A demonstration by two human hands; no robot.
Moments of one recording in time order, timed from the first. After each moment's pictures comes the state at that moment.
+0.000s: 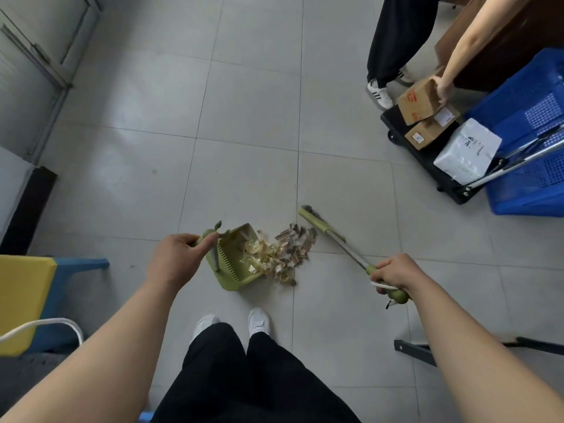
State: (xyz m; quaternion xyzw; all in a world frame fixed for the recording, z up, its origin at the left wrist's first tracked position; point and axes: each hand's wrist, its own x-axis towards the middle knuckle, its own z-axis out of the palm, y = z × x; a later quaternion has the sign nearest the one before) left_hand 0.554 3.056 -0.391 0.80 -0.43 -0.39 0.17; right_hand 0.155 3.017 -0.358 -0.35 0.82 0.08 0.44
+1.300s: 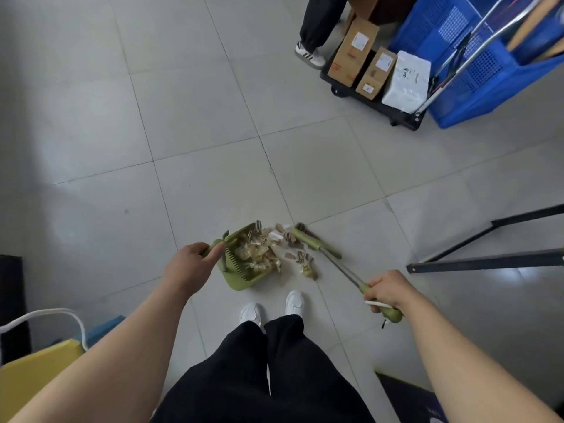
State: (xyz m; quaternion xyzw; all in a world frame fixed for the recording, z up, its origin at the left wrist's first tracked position) left_hand 0.646 3.005 -0.408 0.68 -0.60 -0.42 0.01; right_hand 0.291 3.140 -0.359 -0.18 0.85 0.05 0.49
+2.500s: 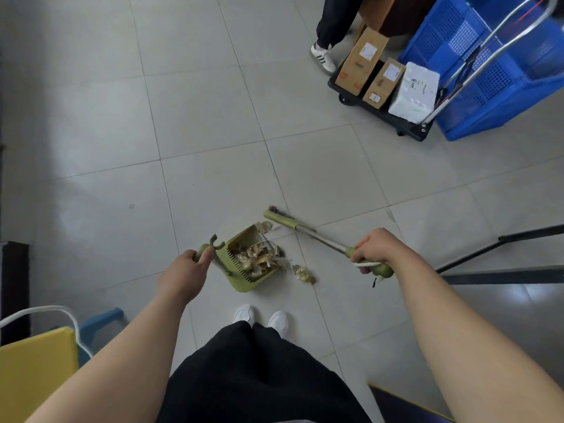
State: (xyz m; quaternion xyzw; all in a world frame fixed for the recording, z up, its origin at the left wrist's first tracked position) left_hand 0.632 3.039 -0.414 0.74 -0.55 -0.39 -0.03; right_hand 0.273 3.068 -0.325 -0.29 0.84 0.05 0.47
